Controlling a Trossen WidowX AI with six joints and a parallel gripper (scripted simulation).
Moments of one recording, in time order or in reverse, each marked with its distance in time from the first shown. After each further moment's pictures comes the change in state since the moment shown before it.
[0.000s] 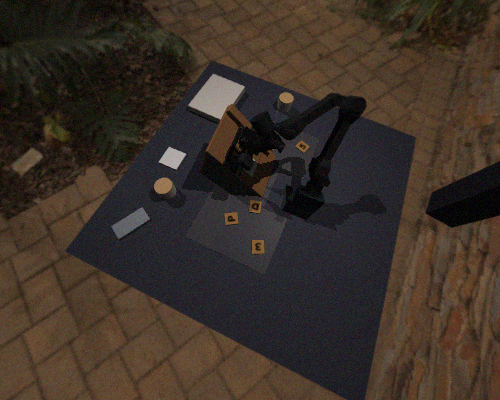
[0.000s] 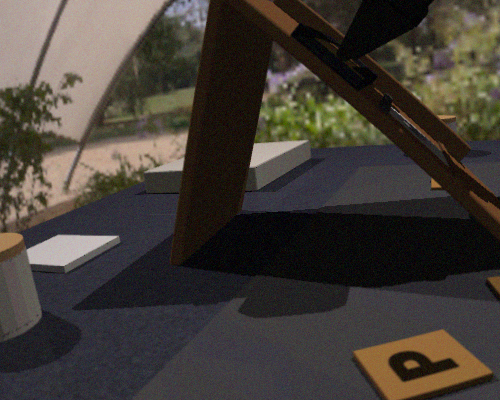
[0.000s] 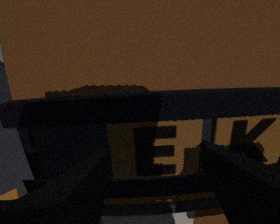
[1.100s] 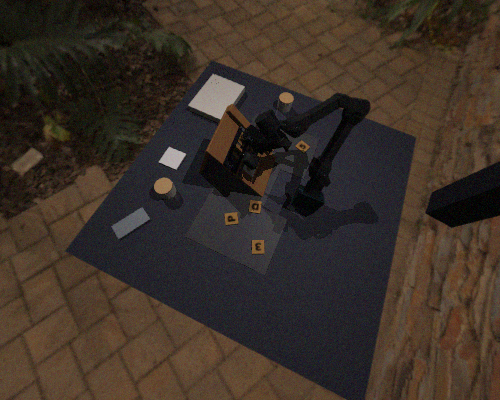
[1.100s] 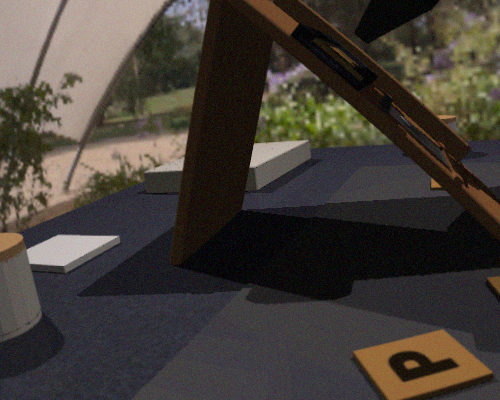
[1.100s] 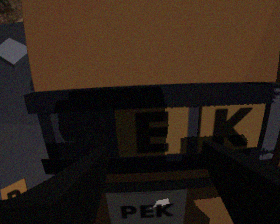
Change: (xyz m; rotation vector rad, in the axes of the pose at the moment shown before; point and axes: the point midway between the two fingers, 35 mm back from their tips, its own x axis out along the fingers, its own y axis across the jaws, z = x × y) arm -0.025 0.001 -0.001 -0.007 0.000 0.003
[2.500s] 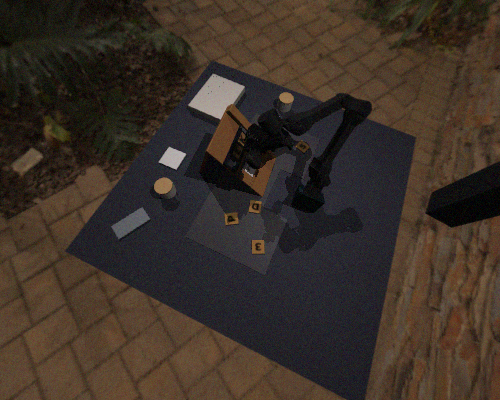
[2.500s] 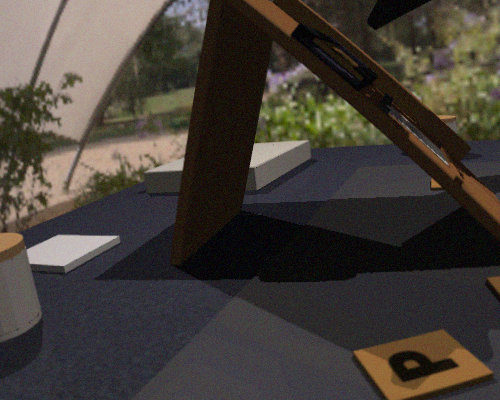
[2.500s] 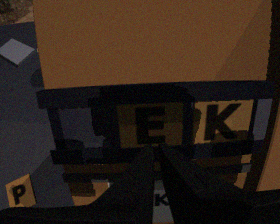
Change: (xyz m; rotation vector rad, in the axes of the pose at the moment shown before) arm -0.015 0.000 0.000 0.000 0.001 0.001
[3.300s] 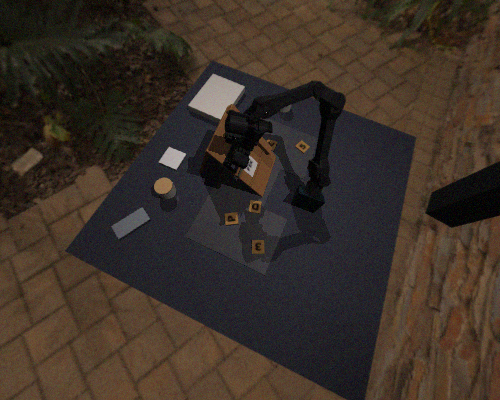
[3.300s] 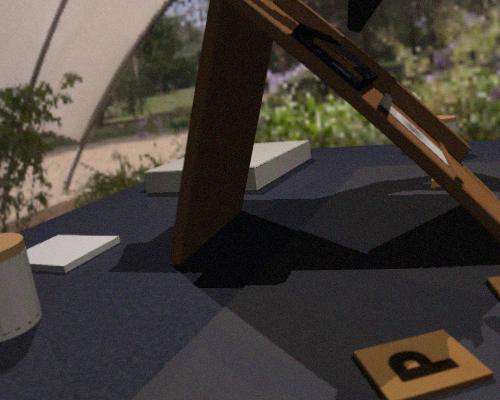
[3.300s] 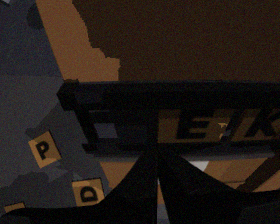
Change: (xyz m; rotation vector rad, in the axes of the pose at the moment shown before) arm 0.017 0.029 0.022 -0.005 0.451 0.055
